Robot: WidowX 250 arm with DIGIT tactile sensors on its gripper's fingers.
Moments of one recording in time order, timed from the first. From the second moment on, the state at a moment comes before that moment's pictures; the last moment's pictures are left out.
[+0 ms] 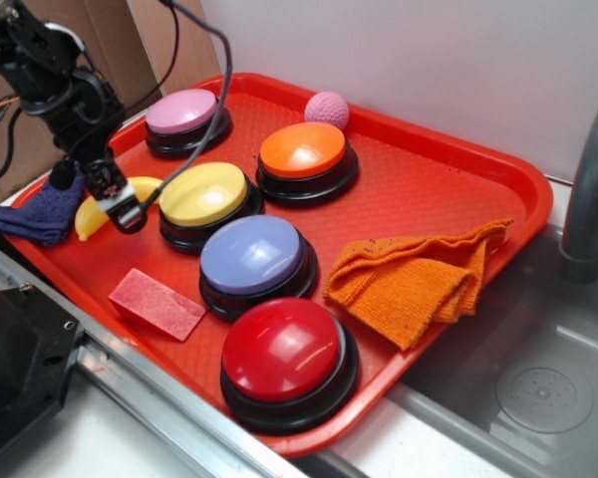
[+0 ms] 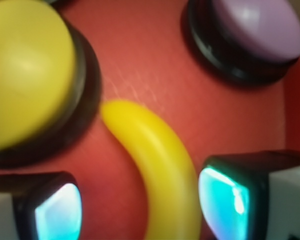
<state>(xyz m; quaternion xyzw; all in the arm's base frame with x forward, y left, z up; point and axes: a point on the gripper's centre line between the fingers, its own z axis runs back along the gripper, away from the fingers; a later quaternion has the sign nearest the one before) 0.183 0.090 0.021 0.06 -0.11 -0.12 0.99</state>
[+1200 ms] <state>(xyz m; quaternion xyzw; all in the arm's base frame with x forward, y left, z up) 0.184 0.081 0.047 0.07 -0.06 -0.02 1.00</state>
